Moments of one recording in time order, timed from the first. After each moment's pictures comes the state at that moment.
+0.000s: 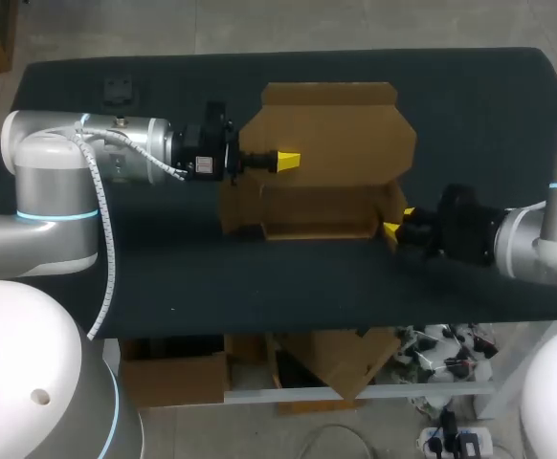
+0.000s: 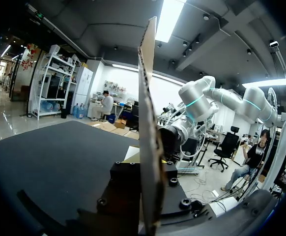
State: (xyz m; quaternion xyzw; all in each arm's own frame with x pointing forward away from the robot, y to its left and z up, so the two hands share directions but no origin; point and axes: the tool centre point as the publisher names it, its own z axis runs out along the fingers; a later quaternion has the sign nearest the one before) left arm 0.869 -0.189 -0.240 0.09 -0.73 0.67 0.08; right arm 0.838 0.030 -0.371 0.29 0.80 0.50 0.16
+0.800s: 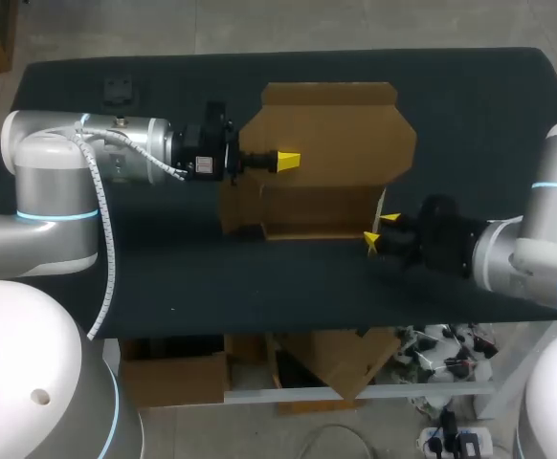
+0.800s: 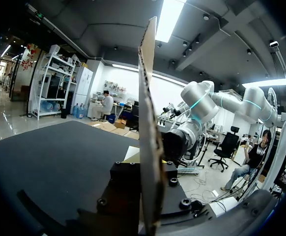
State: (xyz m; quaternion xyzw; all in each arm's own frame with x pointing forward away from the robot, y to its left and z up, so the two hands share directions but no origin) left arm 0.869 -0.189 -0.240 0.09 -0.73 0.67 0.08; right arm 0.825 0.060 -0.373 0.31 0.79 0.50 0.17
